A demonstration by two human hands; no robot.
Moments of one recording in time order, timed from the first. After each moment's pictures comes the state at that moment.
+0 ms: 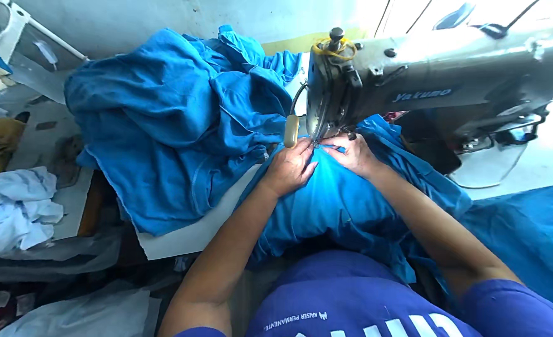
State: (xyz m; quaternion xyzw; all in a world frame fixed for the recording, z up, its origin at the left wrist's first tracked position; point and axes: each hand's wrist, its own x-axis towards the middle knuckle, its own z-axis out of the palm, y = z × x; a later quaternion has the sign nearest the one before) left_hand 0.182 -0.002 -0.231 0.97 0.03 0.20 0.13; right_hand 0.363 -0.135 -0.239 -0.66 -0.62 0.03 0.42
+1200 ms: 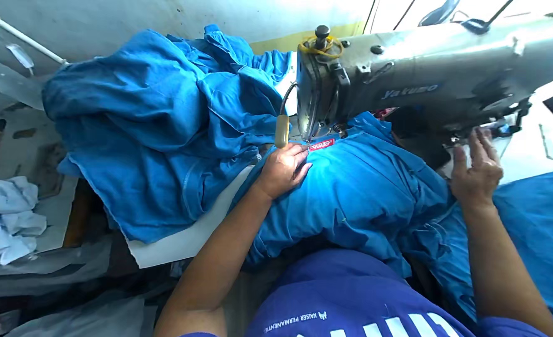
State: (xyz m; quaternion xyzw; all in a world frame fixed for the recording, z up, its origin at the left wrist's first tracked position) left_hand 0.180 -0.003 -0.230 0.96 0.00 0.24 0.14; right_hand 0.448 -0.342 -0.247 -0.88 -0.32 -0.19 0.29
